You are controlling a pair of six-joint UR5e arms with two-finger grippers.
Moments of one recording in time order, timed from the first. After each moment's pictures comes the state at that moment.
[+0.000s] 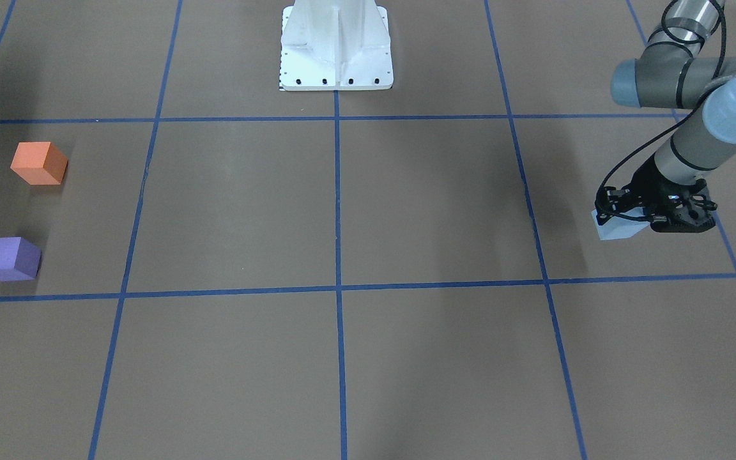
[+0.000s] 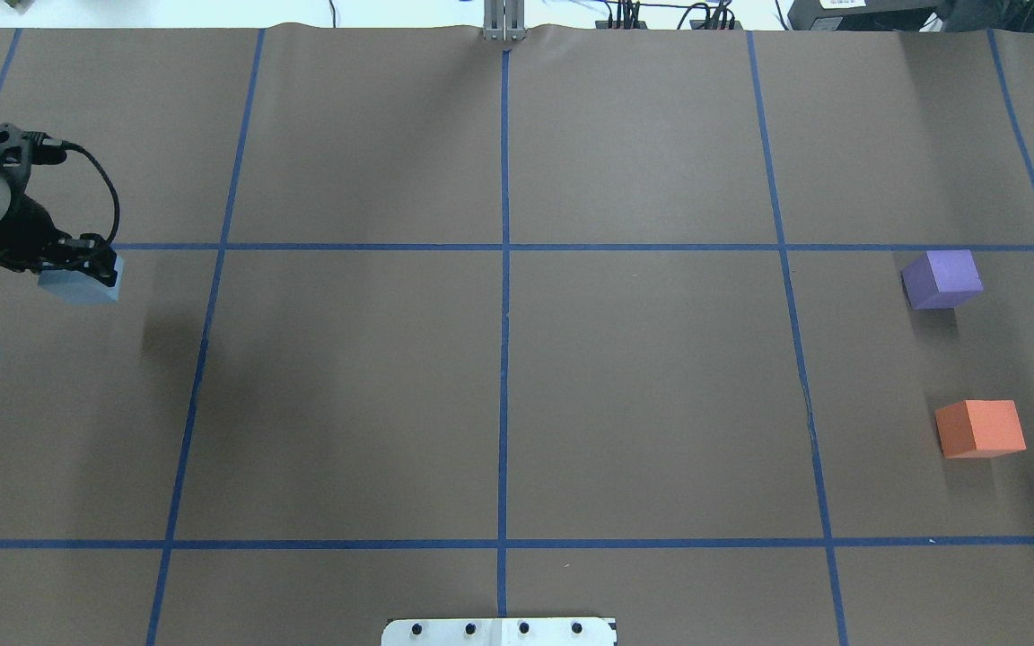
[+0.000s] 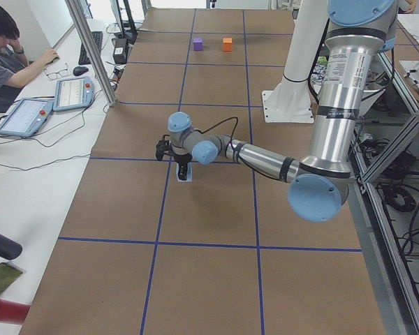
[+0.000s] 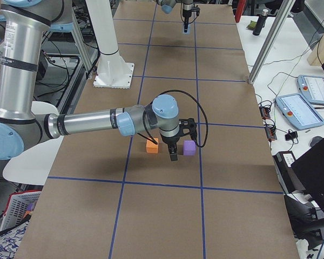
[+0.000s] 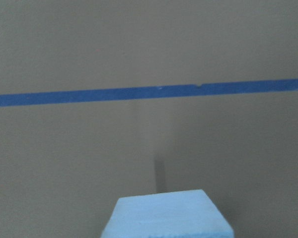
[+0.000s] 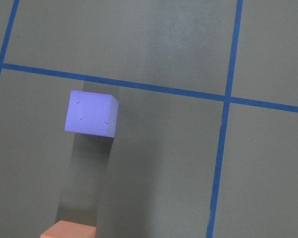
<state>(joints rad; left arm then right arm) -0.98 -1.79 -1.71 -1.77 -2.18 -0.75 1.46 -1.79 1.94 -1.42 2.36 0.14</state>
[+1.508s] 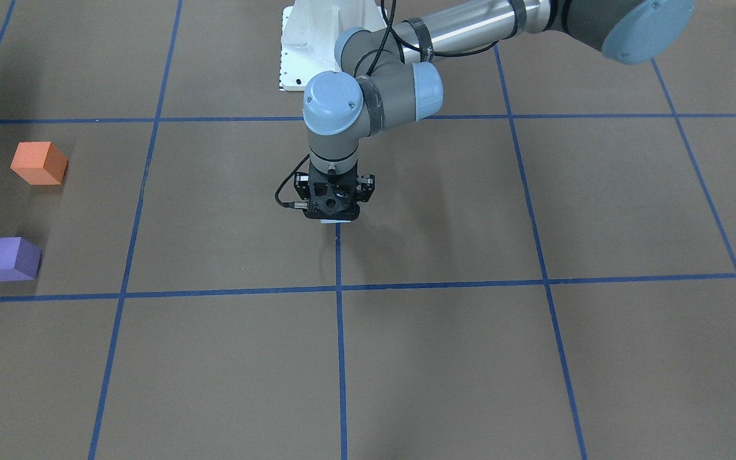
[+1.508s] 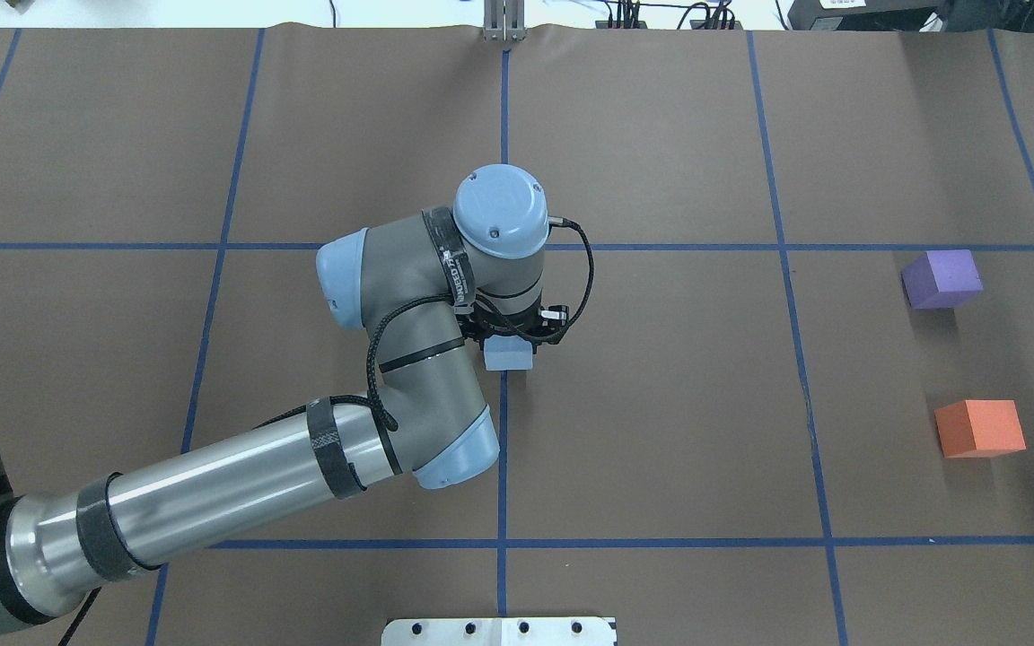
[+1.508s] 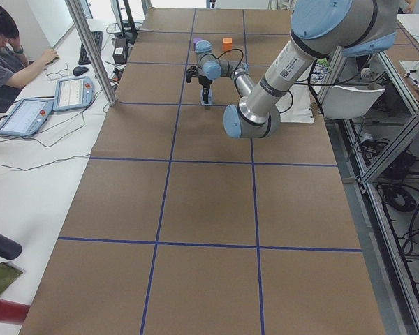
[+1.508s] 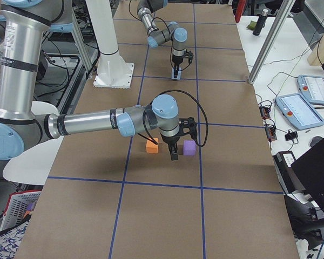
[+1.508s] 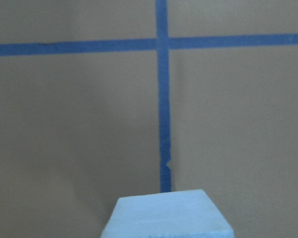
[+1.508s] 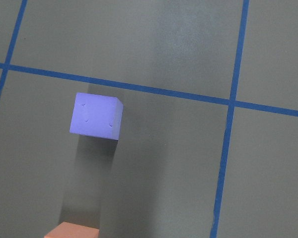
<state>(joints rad) -0.49 -2.53 -1.30 -1.63 -1.94 -1.14 1.46 -1.79 1.94 -1.40 2.37 0.14</state>
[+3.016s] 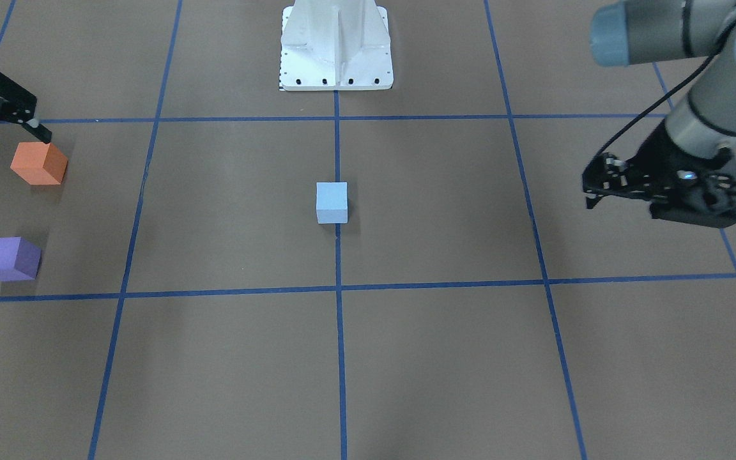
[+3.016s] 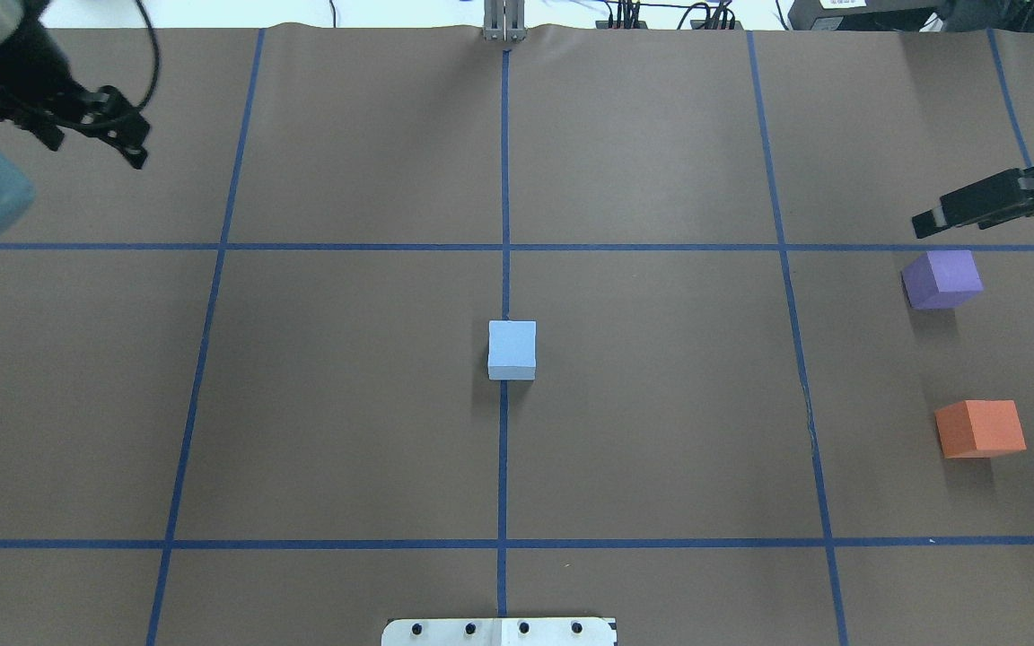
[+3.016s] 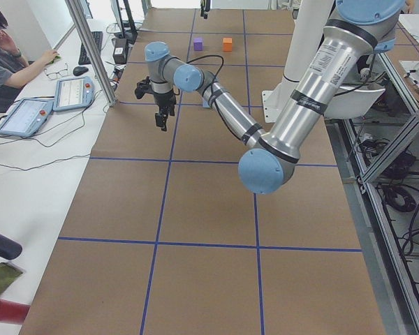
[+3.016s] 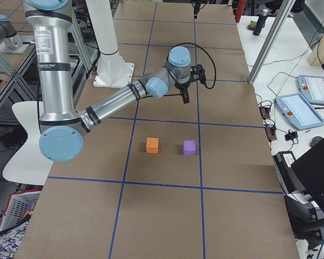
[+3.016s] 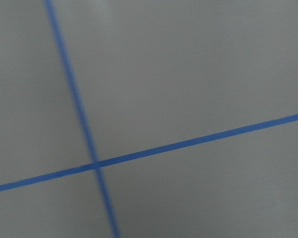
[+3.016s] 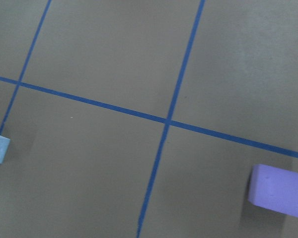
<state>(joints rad) -1.17 -1.99 -1.86 -1.27 -2.23 -0.34 1.12 -1.48 2.06 -1.30 2.41 0.67</state>
